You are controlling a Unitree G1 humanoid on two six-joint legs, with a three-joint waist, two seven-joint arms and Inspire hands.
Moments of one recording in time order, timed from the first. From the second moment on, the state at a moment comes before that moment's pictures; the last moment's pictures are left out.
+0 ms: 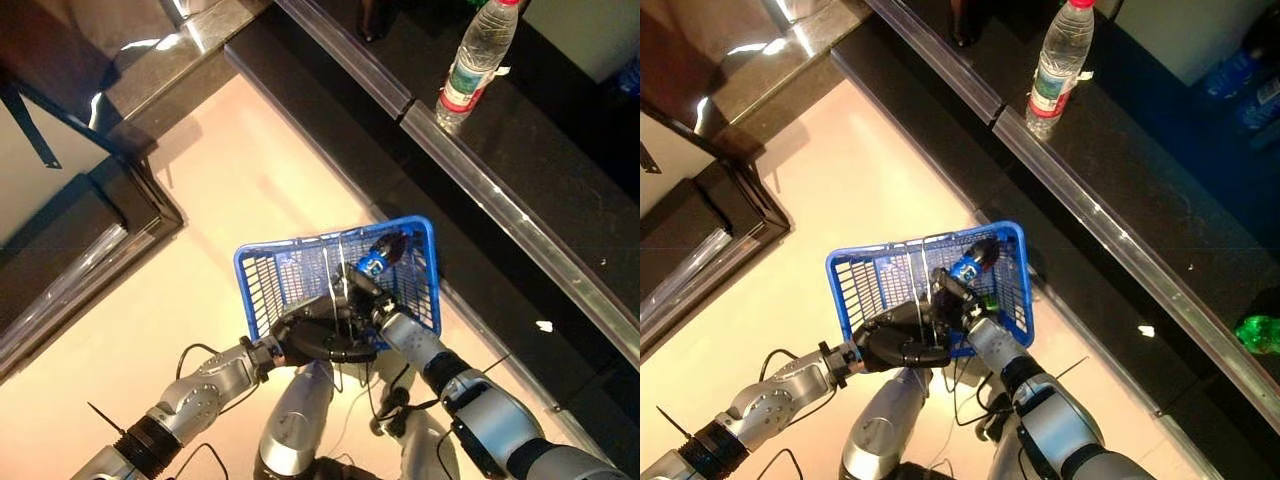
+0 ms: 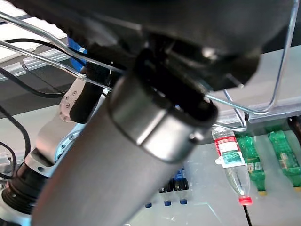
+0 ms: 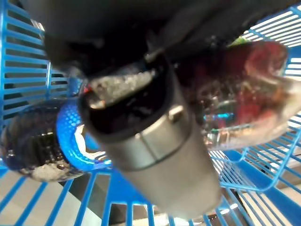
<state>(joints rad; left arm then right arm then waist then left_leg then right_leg) -0.19 0.65 -0.57 0.01 -1.17 0.14 -0.46 -0.68 -0.10 0.46 1.01 1.42 0.06 -0.07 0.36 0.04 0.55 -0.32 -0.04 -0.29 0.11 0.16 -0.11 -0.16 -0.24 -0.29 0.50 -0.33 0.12</state>
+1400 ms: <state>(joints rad) -0.06 0.60 -0.45 0.03 -1.16 0.08 -0.44 -0.30 -0.29 0.46 0.55 1.29 -0.01 0.21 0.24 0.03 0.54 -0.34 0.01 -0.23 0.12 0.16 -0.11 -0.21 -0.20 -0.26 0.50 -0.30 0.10</state>
